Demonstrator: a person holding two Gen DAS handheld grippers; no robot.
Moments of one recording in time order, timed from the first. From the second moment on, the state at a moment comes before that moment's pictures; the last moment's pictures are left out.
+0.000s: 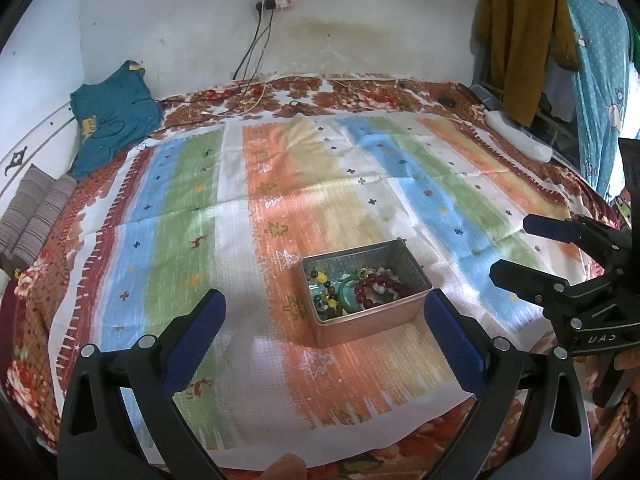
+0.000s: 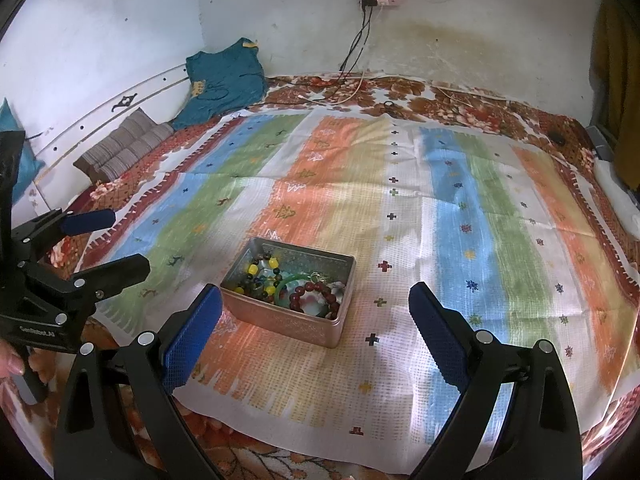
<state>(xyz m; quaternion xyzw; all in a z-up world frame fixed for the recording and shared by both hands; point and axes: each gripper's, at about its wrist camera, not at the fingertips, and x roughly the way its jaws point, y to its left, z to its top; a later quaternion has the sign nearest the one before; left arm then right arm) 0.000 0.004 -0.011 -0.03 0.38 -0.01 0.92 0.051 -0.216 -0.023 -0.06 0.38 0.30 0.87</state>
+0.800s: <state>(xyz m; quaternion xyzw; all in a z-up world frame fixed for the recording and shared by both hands) -0.005 -0.002 -0.006 -0.02 0.37 -0.02 0.93 0.050 -0.217 -0.021 -0.06 0.38 0.30 0.87</state>
